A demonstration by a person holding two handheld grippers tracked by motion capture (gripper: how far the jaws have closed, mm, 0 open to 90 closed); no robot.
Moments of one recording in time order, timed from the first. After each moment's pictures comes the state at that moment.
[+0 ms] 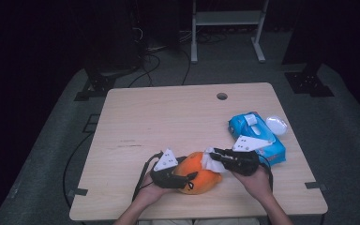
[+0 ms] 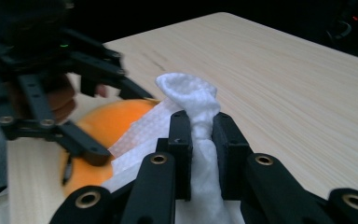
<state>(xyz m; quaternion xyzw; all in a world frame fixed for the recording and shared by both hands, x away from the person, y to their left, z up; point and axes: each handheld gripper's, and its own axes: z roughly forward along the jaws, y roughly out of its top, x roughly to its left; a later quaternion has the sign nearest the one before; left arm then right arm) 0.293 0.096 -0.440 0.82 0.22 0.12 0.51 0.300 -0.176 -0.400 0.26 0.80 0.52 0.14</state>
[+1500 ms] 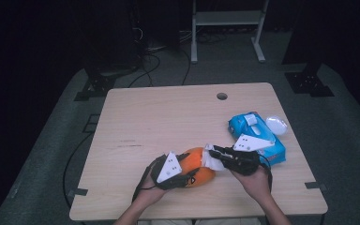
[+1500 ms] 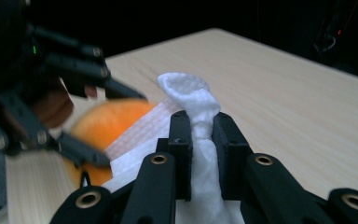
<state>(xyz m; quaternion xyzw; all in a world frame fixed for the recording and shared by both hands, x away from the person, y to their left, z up) 0.275 0.085 -0.422 0.82 0.12 0.23 0.51 0.296 -0.176 -0.389 0.27 0.78 0.54 0.16</state>
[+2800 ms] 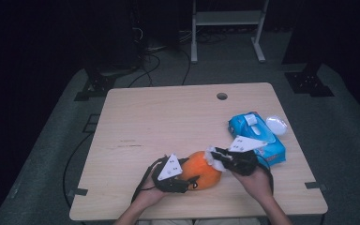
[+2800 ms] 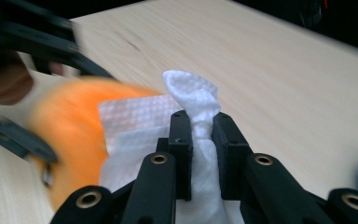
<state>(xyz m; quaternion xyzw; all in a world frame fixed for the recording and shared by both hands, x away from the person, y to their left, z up) 0.283 0.091 -0.438 0.84 0.15 0.16 0.49 0.303 -0.178 -0.403 0.29 0.81 0.47 0.17</state>
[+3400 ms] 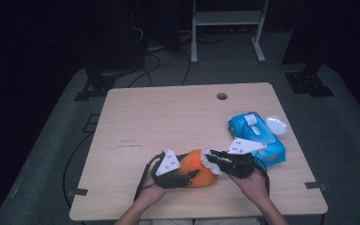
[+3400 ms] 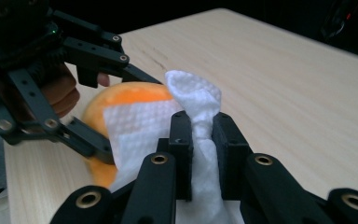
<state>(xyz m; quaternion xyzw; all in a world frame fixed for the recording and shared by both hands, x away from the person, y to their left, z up) 0.284 0.088 -0.430 0.82 0.18 0.21 0.51 0.292 -0.163 -0.396 0.27 0.80 0.51 0.15</state>
